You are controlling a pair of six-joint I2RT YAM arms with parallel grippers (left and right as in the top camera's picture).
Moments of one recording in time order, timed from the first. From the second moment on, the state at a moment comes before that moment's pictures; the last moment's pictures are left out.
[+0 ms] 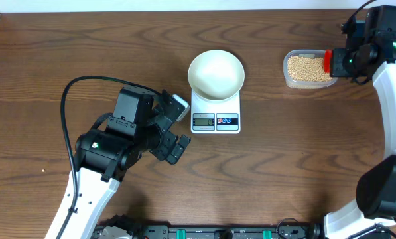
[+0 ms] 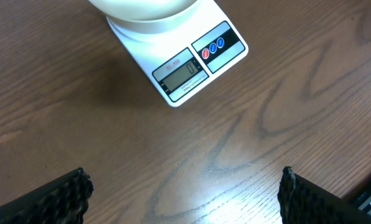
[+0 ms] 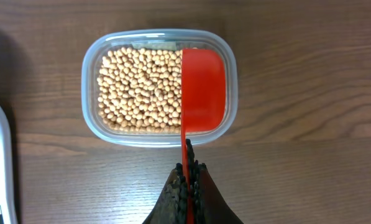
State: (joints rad) left arm -0.36 1.12 1.12 -1.02 0.23 0.27; right arm -0.14 1.78 1.63 -0.94 -0.06 -0.09
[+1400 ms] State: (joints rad) left arm -0.36 1.12 1.12 -1.02 0.23 0.27; right arm -0.13 1.78 1.51 -0.86 -0.02 -0.10
